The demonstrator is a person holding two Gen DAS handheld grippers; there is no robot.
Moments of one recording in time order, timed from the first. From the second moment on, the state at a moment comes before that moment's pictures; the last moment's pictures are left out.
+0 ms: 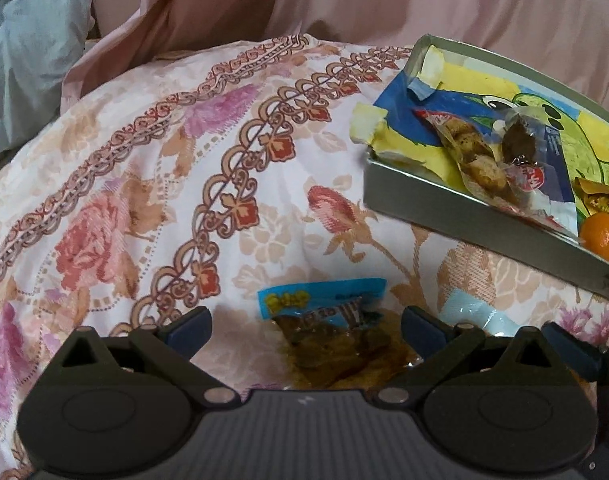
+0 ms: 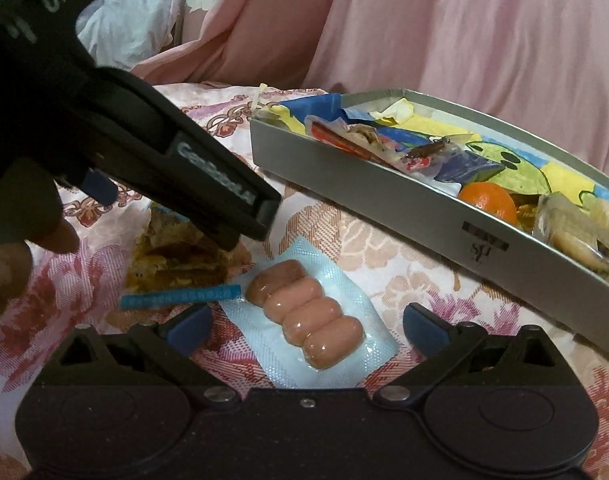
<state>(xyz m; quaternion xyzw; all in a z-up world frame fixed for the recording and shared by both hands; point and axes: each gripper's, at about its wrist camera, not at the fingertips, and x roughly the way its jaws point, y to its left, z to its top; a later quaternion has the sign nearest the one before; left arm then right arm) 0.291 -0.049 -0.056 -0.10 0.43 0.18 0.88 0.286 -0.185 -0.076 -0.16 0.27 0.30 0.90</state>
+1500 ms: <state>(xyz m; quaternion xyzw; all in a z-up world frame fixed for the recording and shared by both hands) 0.264 -0.029 -0.062 -0.09 0.46 0.12 0.87 0.270 -0.198 -0.064 -0.13 0.35 0.28 0.89</state>
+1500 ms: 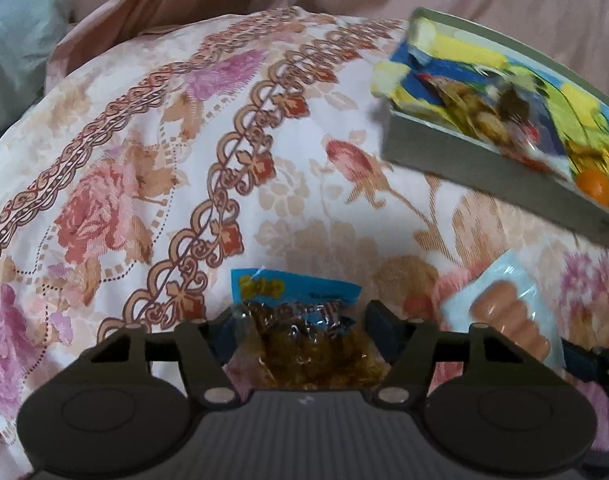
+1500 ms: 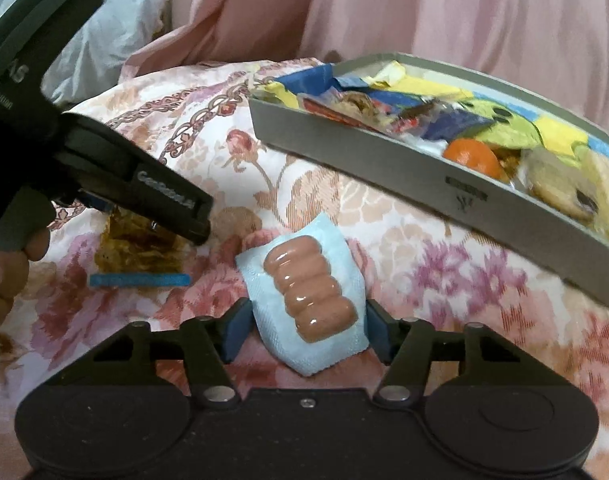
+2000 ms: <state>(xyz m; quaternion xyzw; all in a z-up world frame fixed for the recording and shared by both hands) 0.193 -0.043 -0.060 -0.03 0.47 0.04 0.88 0.191 -0.216 -0.055 -0.11 0.39 0.21 0.89</state>
